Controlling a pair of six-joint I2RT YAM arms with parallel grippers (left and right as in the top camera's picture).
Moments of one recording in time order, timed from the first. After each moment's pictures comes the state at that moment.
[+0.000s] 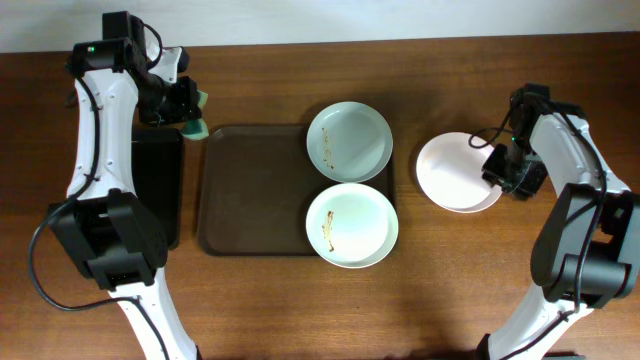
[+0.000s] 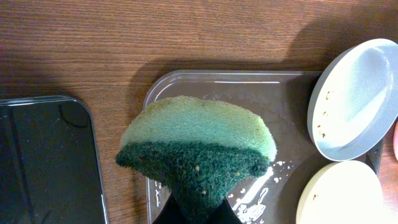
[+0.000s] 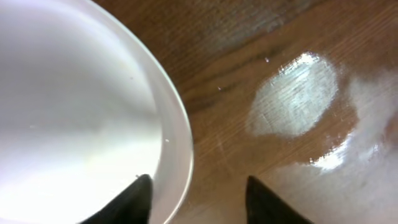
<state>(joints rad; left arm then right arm) 0.11 2.19 2.17 -1.30 0.34 0.06 -0.22 1.99 1.47 -1.10 0.14 0.47</state>
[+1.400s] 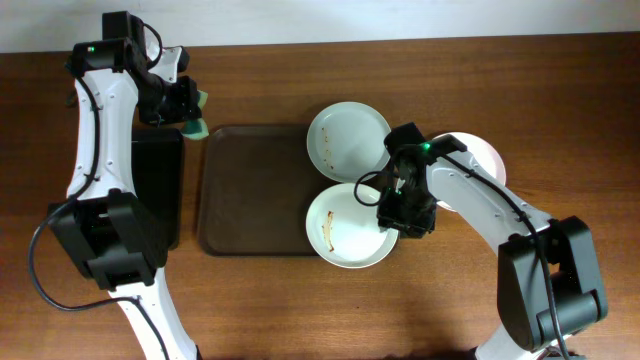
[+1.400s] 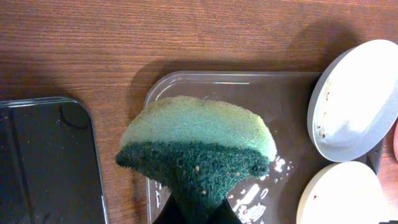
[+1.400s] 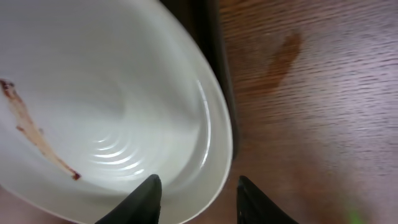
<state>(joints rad) 0.11 2.19 2.17 -1.30 0.34 0.06 0.33 1.80 1.22 -1.07 -0.23 0.60</state>
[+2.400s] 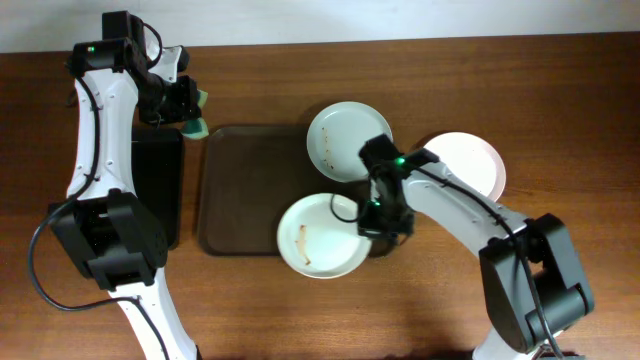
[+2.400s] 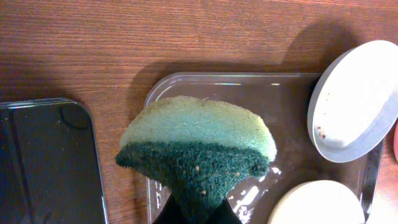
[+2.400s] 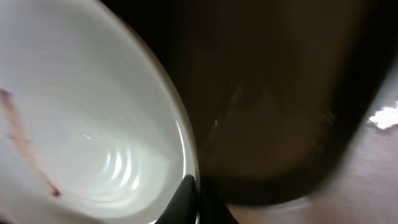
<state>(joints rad) 0.11 2.19 2.17 -1.29 0.34 0.06 0.47 1.82 1.21 -0.92 -0.26 0.53</state>
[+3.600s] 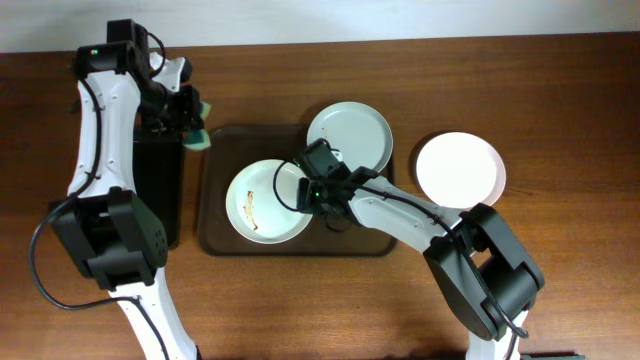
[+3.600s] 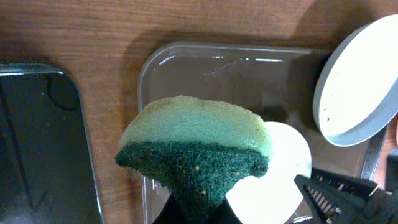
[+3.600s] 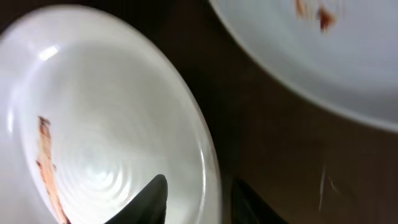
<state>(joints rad) 0.11 2.19 2.13 -1.34 0.34 0.06 0.67 1.98 1.26 -0.37 -0.04 0.76</state>
